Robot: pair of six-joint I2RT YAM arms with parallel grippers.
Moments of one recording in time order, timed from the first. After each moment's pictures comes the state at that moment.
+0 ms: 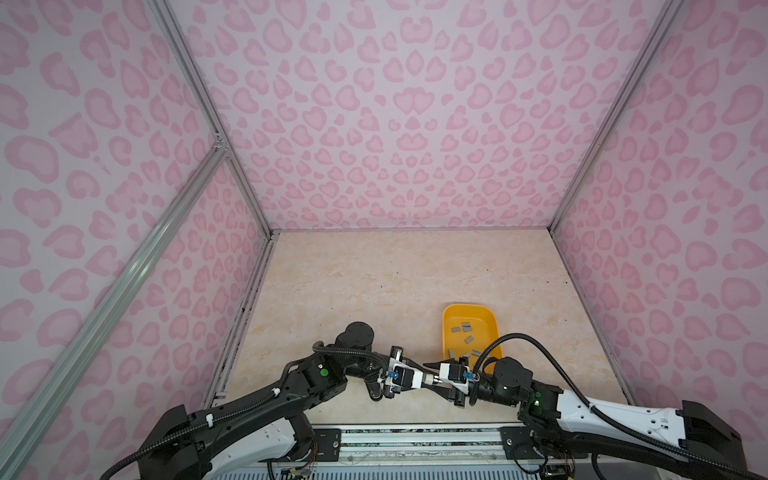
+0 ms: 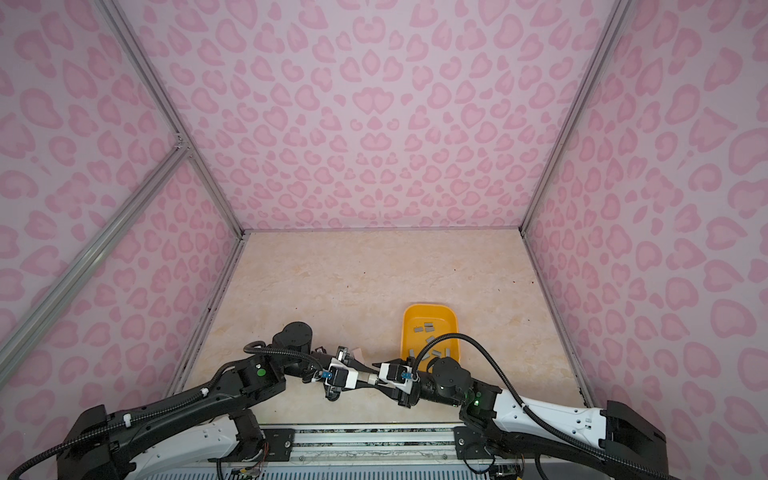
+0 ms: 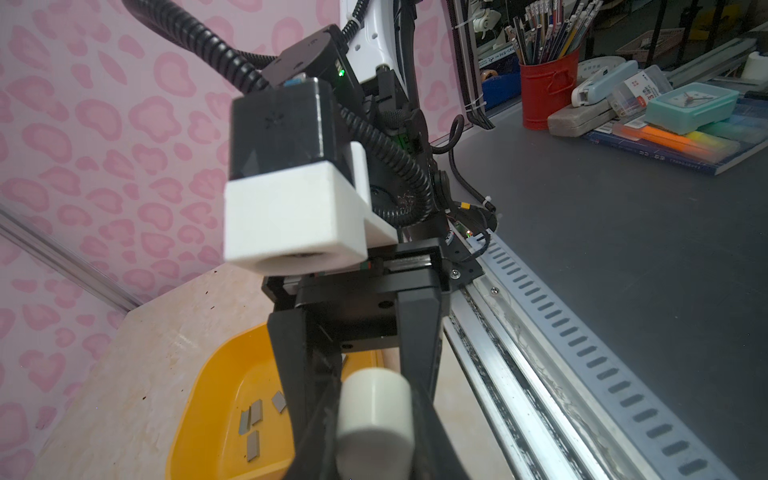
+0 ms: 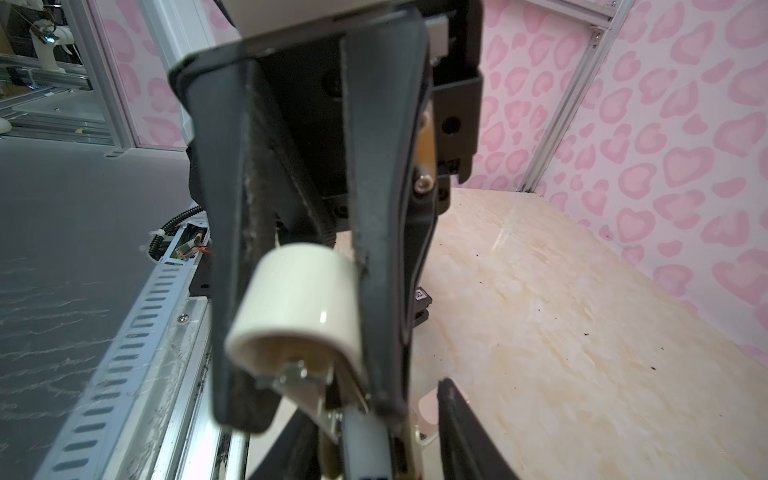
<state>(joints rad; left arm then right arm) -0.94 0.98 0.53 0.13 0.78 0.61 1.11 0.85 0.23 0.46 -0.20 -0.20</state>
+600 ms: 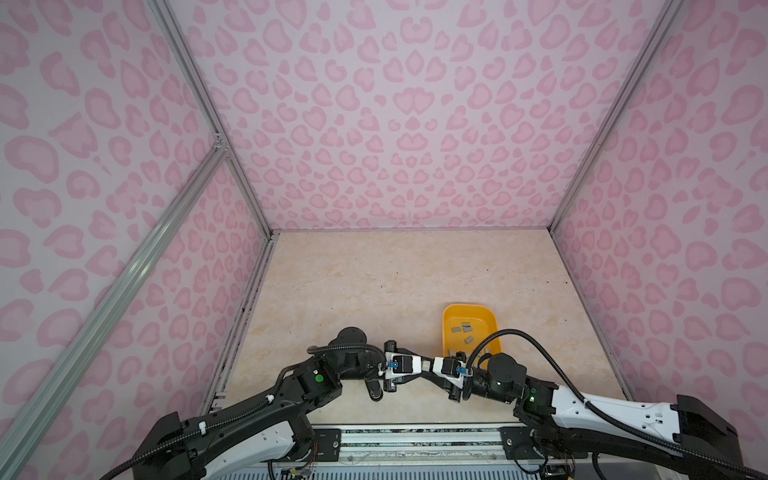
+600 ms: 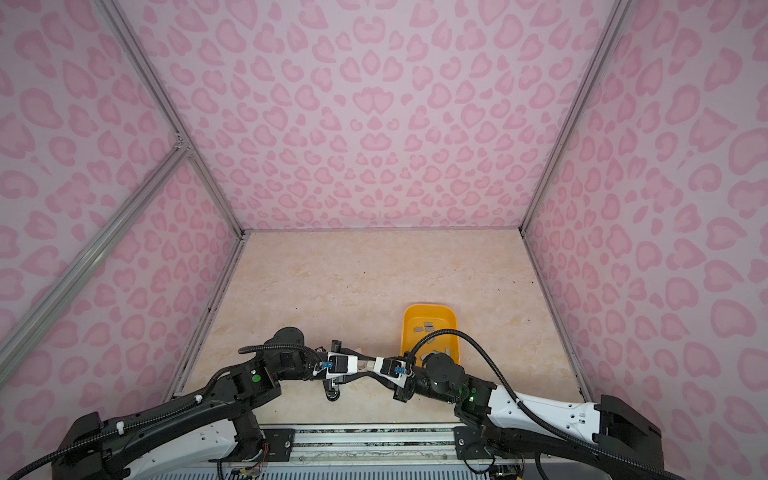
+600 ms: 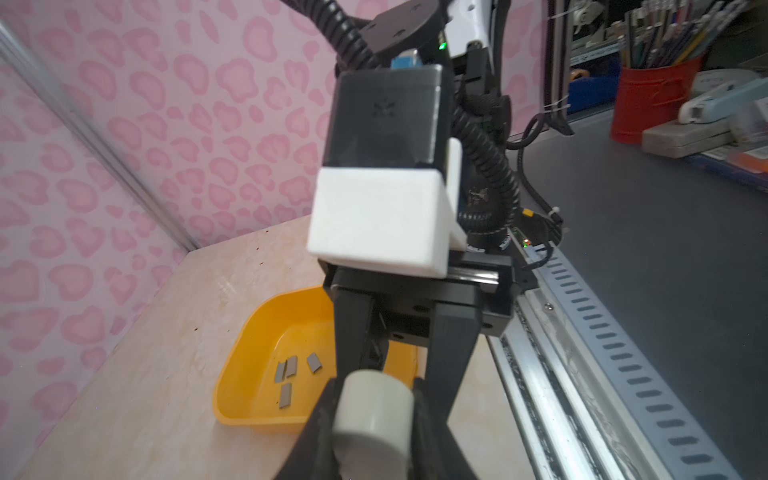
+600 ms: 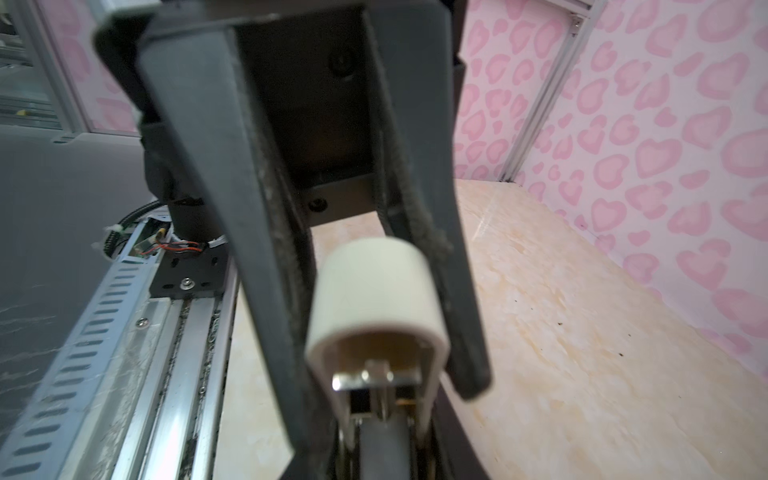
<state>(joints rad) -0.94 0.90 0.48 0.21 0.51 0.44 1.11 0.91 0.28 0.44 -0.10 -0.20</state>
